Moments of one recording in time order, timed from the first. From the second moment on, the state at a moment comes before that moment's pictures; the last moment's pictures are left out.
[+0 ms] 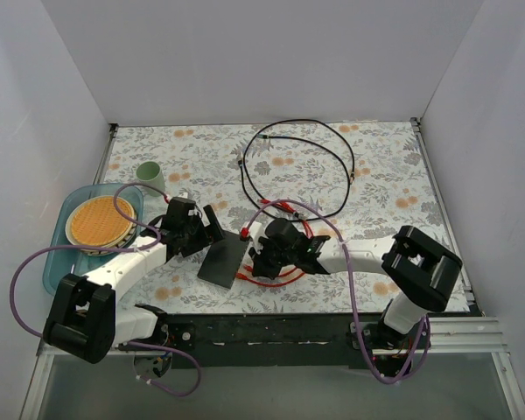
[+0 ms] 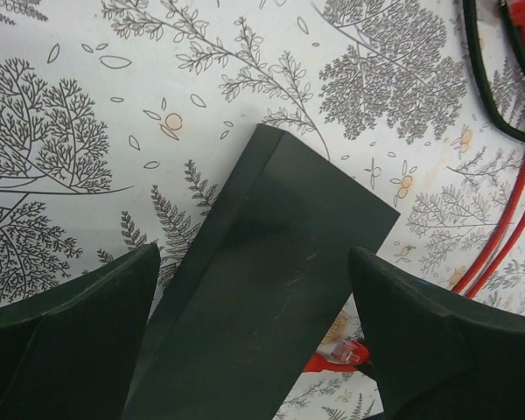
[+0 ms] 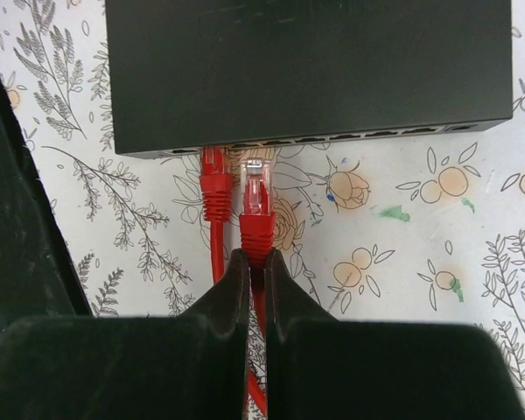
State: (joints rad) left arm -0.36 1.21 0.60 -0.27 0.06 -0.74; right arm 1.03 1.62 0.77 0.11 -0.29 0.05
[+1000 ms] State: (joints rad) left arm -0.36 1.22 0.56 -0.22 0.12 -0.74; right arm 1.07 1.72 0.87 0.05 -0.21 0.05
